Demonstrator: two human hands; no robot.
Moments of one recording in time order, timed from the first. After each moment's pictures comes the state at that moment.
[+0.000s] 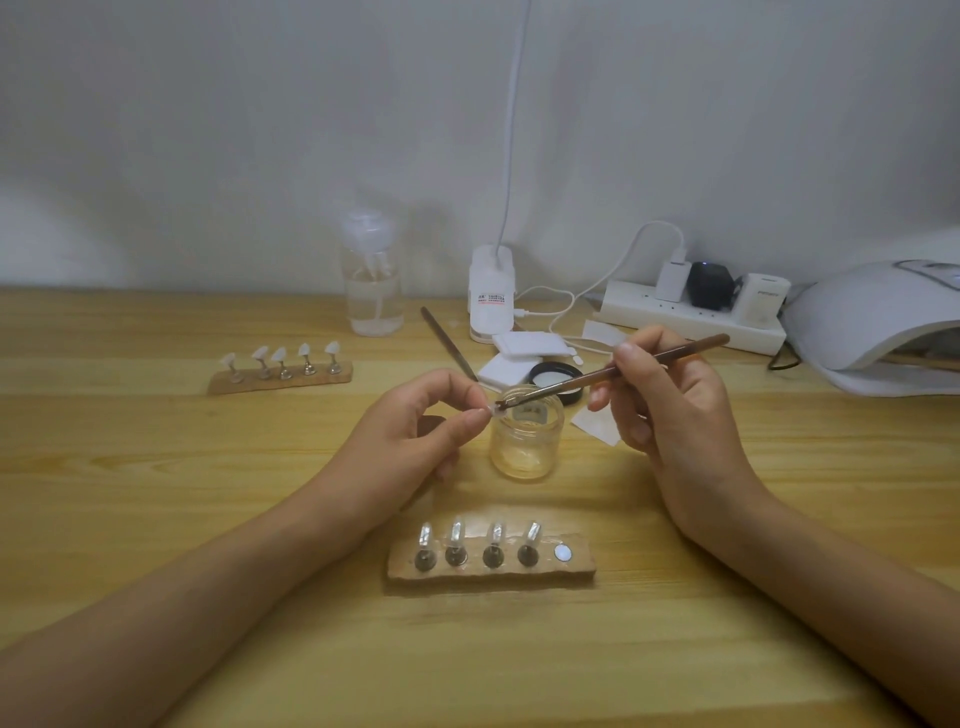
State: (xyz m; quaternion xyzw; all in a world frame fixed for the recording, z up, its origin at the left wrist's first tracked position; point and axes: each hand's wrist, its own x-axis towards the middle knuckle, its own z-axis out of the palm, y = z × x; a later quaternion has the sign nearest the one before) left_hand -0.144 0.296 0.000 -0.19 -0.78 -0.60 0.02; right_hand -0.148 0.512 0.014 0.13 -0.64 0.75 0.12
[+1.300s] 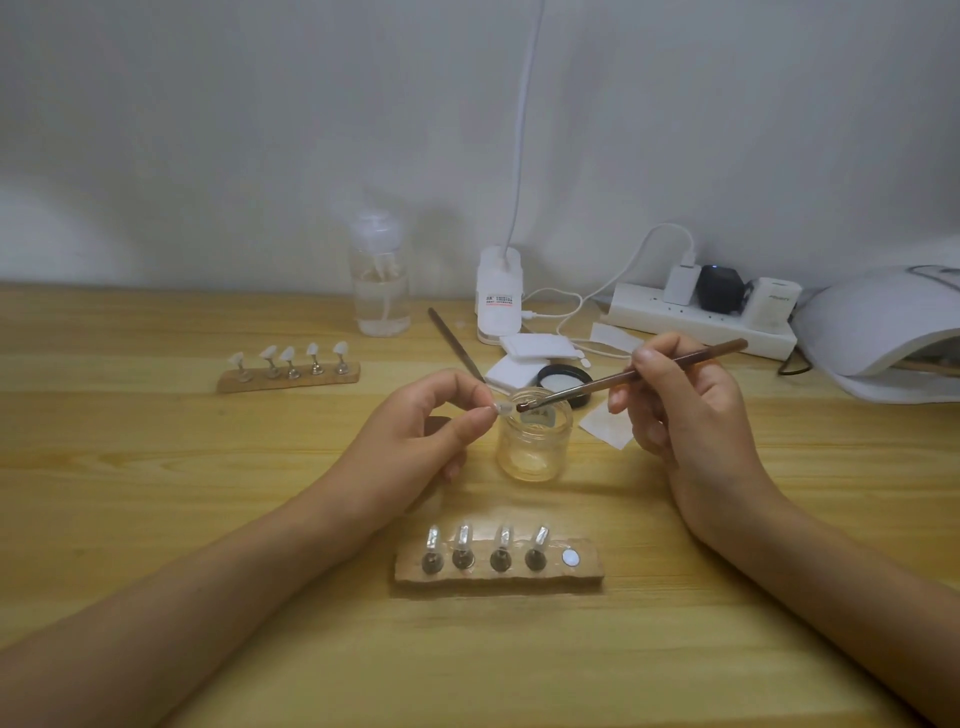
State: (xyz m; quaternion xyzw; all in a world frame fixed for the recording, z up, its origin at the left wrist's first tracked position) left_hand -0.146 0.295 -0.003 -0.18 -0.77 -0.61 0.02; right_hand -0.153 0.514 0.013 0.09 -0.64 0.75 0.12
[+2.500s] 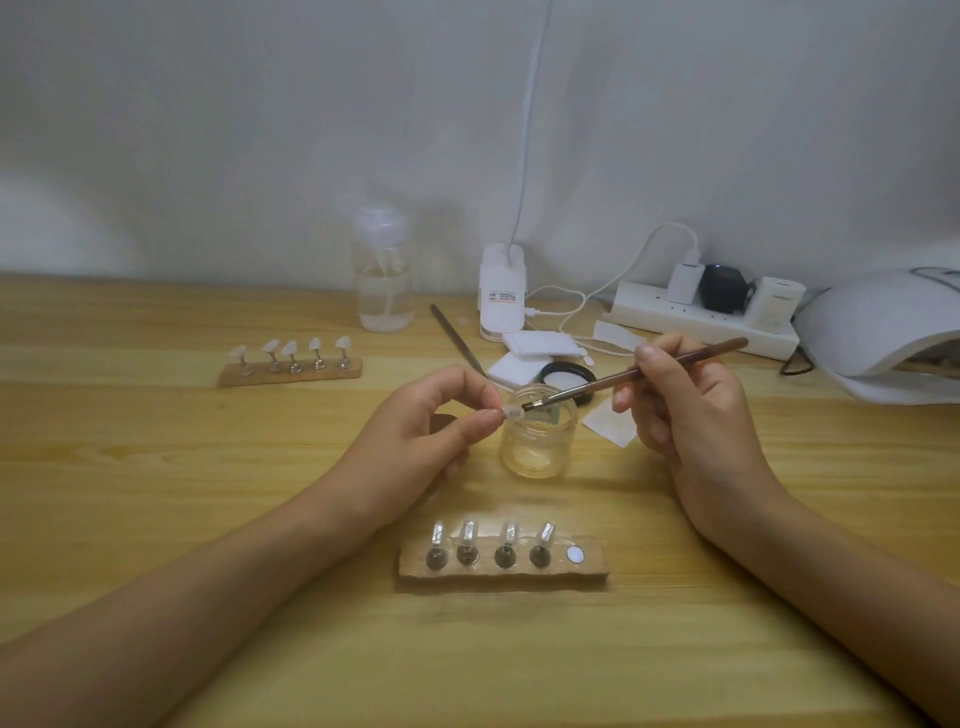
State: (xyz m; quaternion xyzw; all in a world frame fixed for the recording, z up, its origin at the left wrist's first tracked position) left_hand -0.143 0.294 -0.001 -0.21 -0.77 -0.60 0.03; right_hand -0.154 0.515 0.012 0.09 -0.64 0.76 0.11
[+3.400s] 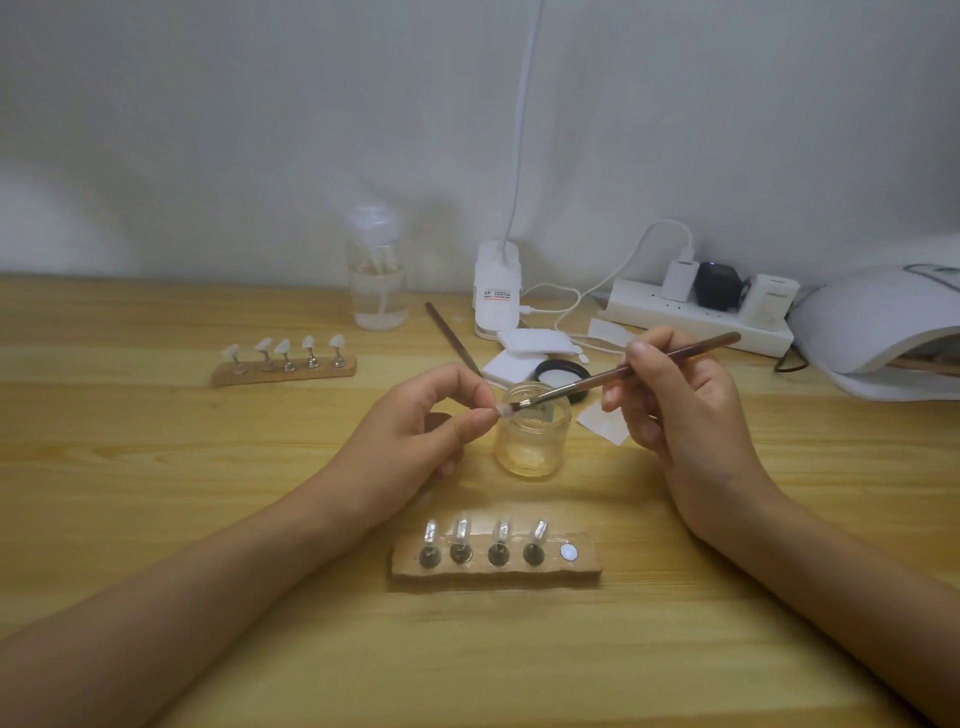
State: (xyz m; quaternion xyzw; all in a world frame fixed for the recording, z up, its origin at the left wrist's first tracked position) left_hand -0.145 0.295 -0.002 -0.22 -0.77 -0.59 0.02; right_hand -0.152 0.513 0.013 0.11 -0.65 0.75 0.11
